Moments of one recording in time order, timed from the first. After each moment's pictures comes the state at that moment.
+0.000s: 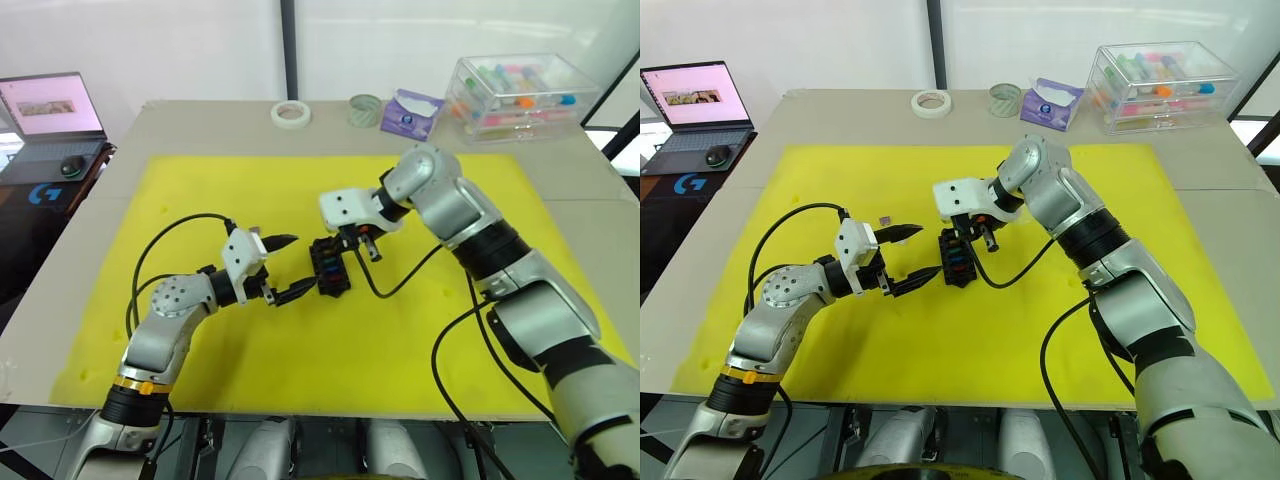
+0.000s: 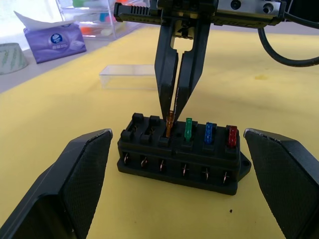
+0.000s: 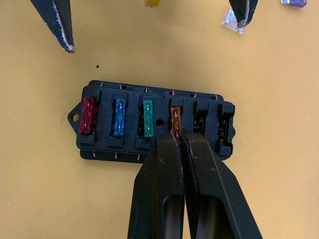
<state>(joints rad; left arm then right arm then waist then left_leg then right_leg) -0.27 0.43 -0.09 -0.13 -0.32 0.17 -0.87 -1.15 -0.47 0.54 0.42 -0.21 0.28 1.50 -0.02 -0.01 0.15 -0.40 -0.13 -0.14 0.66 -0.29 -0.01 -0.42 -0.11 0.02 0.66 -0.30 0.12</state>
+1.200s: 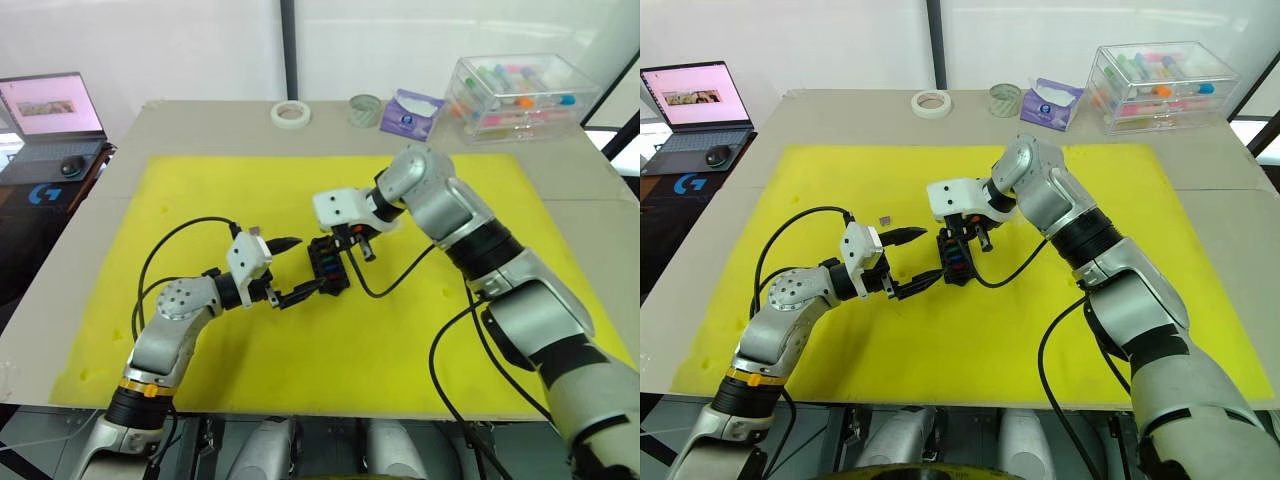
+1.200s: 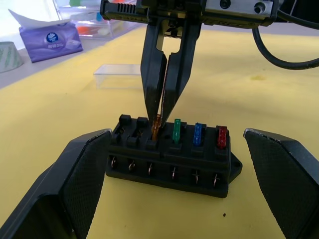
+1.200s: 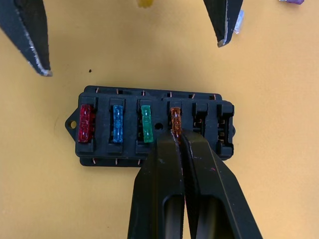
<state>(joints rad) -0.26 0.42 -0.10 -0.12 -0.31 0.15 -0.87 -1.15 -0.45 0.56 0.39 -0.25 0.34 1.48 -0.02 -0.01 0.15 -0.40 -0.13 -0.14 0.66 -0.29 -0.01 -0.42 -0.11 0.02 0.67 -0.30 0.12</state>
